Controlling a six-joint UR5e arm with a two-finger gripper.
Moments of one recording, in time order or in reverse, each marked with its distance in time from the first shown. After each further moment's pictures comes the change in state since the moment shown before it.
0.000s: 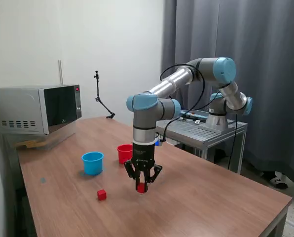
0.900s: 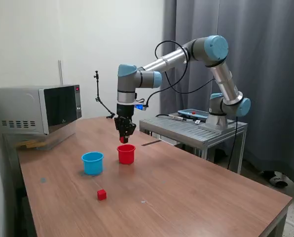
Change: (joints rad) arm -0.270 -0.327 0.370 0.006 -0.092 0.231
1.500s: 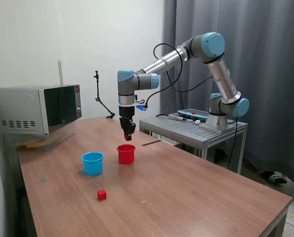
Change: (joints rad) arm -0.095 -0.063 0.153 -0.004 -0.004 0.083
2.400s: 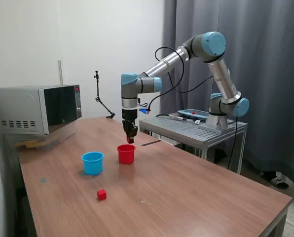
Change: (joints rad) arm 0.001 -0.012 0.067 -0.086 0.012 0.025
